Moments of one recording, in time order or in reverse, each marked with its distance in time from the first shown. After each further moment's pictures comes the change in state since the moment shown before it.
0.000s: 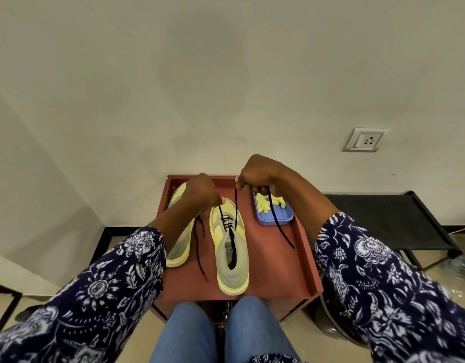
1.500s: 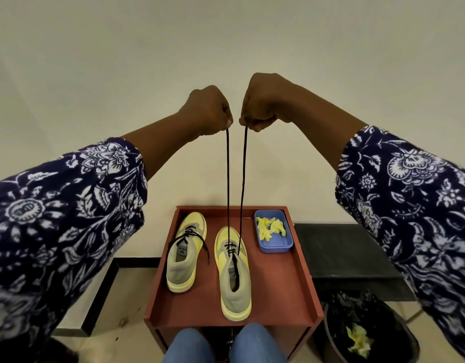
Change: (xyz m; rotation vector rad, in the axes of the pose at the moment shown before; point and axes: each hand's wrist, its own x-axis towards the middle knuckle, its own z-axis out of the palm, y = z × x) left_hand -0.080 0.133 -0.153 0.119 0.342 0.466; right_hand -0.083 -0.124 -0.098 -0.371 0.440 -0.283
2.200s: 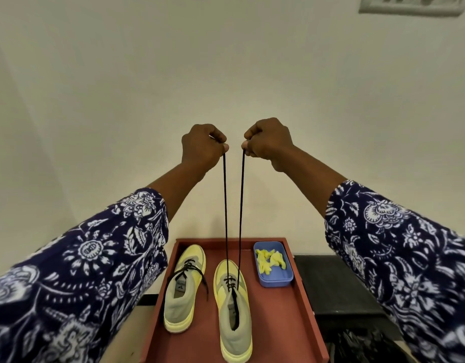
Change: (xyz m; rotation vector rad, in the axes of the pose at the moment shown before) left_hand 0.003 -0.004 0.005 -0.420 0.303 -0.064; right_hand -0.002 0.019 0.008 0.582 0.315 0.009
